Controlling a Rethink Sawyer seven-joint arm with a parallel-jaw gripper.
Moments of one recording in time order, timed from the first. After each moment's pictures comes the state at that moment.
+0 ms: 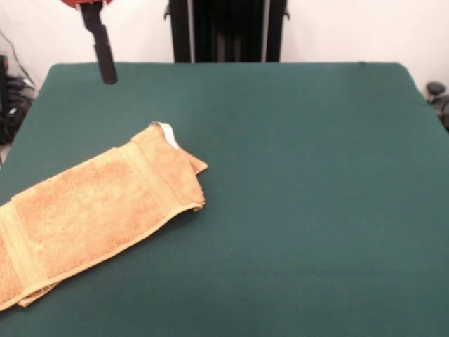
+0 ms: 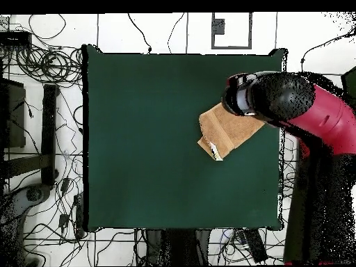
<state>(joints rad) -0.44 -0.68 0.10 1.28 0.03 0.90 2.64</state>
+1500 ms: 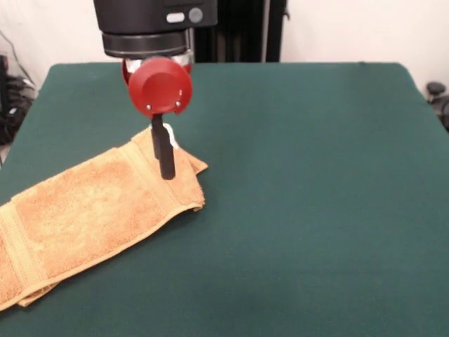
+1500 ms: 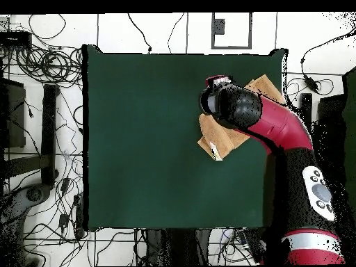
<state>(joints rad) -0.40 -0.56 0.13 1.38 0.07 0.51 2.64</state>
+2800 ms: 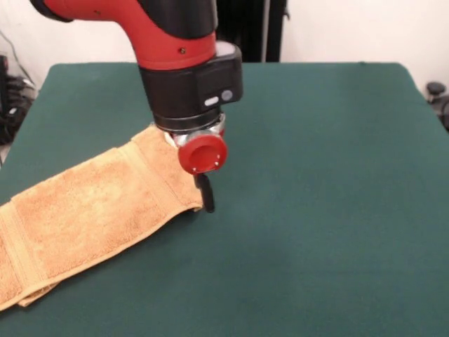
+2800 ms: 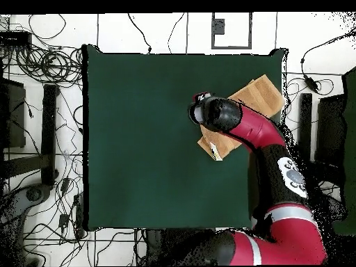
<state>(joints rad) -0.36 -0.40 0.10 1.37 0.07 0.55 2.64</state>
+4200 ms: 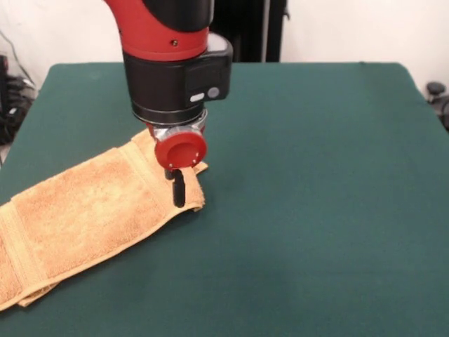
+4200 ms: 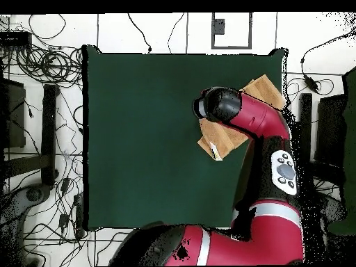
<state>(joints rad) -0.24 -0.36 -0.10 1.22 0.12 0.66 2.64</state>
